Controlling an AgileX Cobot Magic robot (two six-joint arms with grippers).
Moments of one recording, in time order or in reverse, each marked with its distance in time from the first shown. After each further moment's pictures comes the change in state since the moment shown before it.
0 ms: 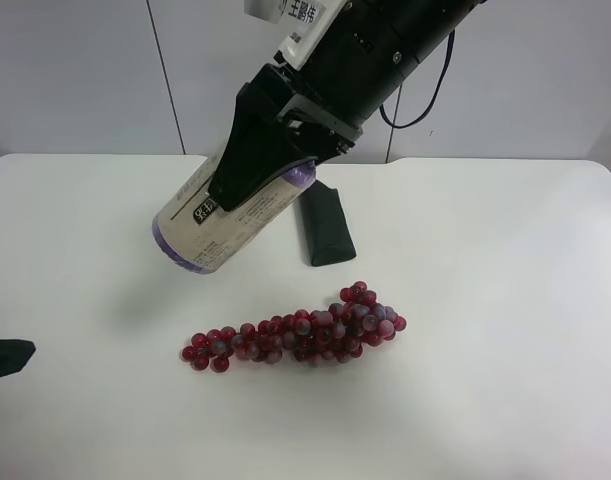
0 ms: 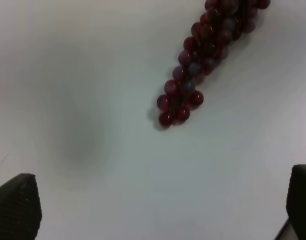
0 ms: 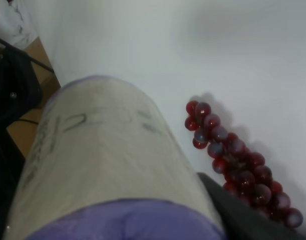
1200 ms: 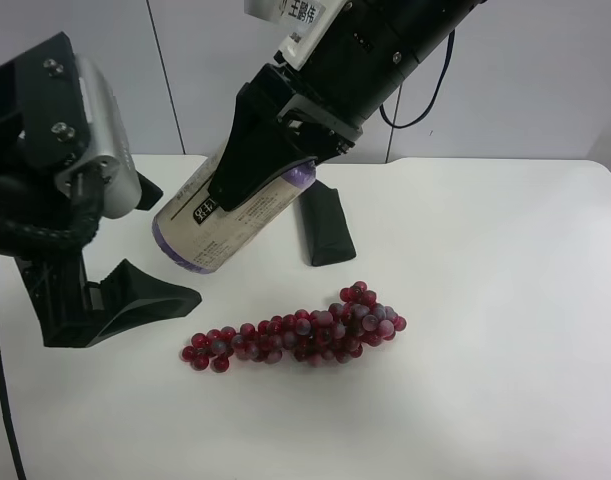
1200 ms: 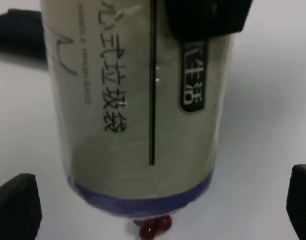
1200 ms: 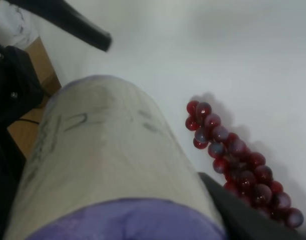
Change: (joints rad) left arm -0.224 0.419 -0.139 -0.077 -0.294 0.110; right arm 0.000 0.000 0.000 0.001 0.001 -0.001
